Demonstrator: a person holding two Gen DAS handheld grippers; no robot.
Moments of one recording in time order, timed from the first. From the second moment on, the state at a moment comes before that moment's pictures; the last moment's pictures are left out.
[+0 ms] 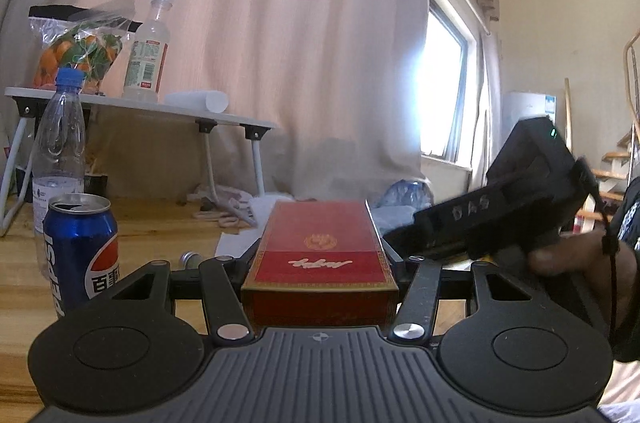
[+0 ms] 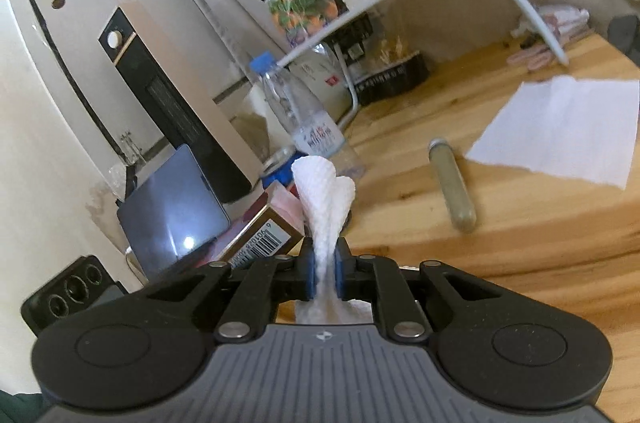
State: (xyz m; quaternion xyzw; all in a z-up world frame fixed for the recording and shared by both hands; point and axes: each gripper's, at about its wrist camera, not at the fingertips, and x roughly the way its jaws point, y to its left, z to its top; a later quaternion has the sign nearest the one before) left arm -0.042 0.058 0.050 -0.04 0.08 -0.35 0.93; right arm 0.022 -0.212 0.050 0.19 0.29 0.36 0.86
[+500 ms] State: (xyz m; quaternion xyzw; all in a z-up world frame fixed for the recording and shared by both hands) left arm -0.030 0.044 0.035 0.00 0.15 -0.34 0.93; right arm -0.011 -0.187 0.078 0.05 0.25 0.37 0.89
